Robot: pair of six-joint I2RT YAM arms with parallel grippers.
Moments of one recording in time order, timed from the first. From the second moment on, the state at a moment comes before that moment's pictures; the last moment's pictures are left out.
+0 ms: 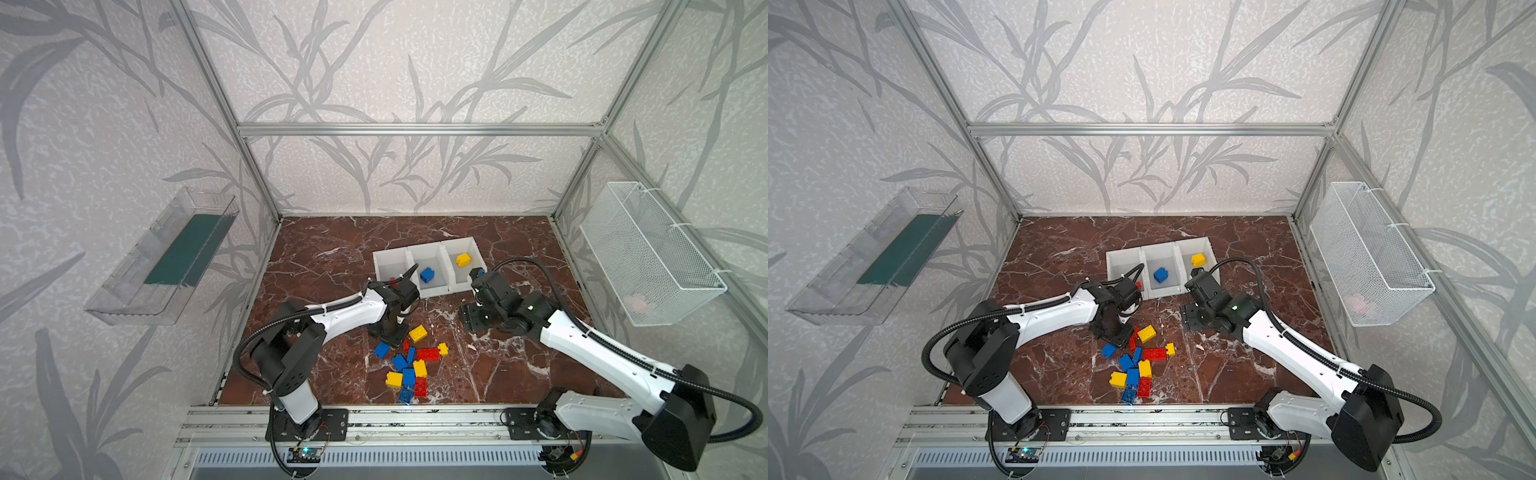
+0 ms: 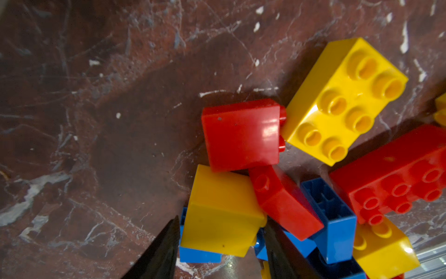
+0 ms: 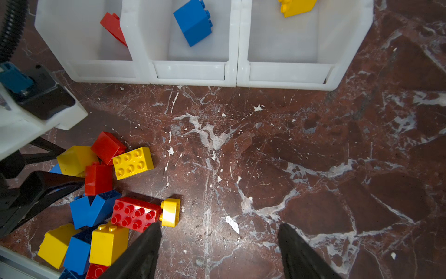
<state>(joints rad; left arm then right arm) -0.76 1.69 1.07 -0.89 0.04 -0.24 0.71 1.20 0.93 -0.76 0.13 0.45</state>
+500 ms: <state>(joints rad) -0.76 1.71 1.12 -0.91 0.03 -0.24 0.68 1.17 0.92 -0.76 0.13 0.45</state>
